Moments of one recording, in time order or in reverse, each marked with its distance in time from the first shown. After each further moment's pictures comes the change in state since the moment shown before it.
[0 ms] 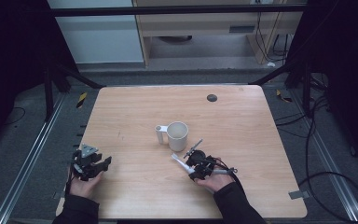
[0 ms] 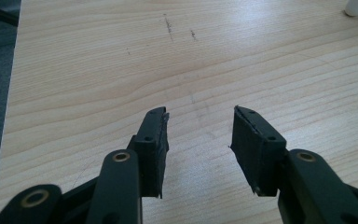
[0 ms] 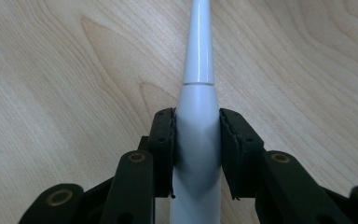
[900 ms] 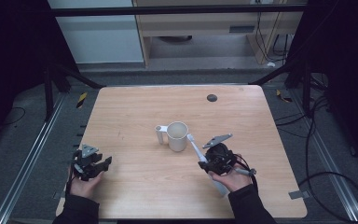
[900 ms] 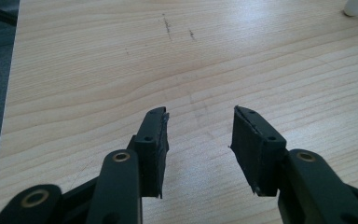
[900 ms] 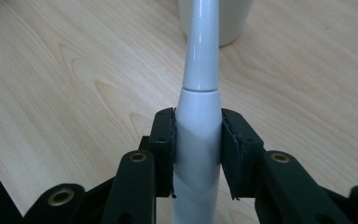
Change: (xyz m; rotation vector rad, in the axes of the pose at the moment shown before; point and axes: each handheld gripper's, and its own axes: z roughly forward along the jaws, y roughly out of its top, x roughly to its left) left arm -0.001 0.000 0.000 0.000 0.000 0.001; right arm -0.018 -0.027 -0.069 -0.299 -0.038 0.079
